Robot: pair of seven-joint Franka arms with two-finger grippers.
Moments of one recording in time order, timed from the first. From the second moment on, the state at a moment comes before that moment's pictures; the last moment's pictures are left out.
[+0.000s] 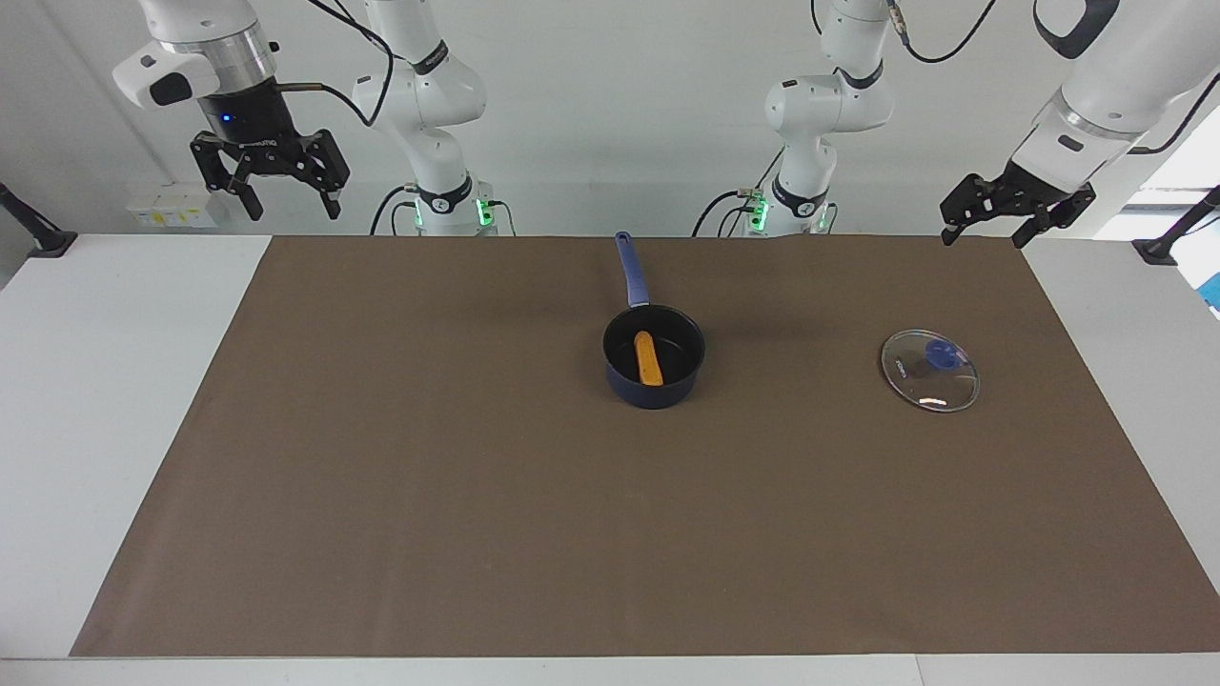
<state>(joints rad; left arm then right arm) 0.01 0.01 -0.02 -1.49 -0.01 1.40 0.09 0.15 -0.14 -0.18 -1.60 -0.01 1.55 -0.01</state>
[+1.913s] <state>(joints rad) 0.01 0.01 -0.02 -1.49 -0.01 1.40 0.09 0.09 -0.12 -0.19 -1.58 0.01 1.53 -0.07</state>
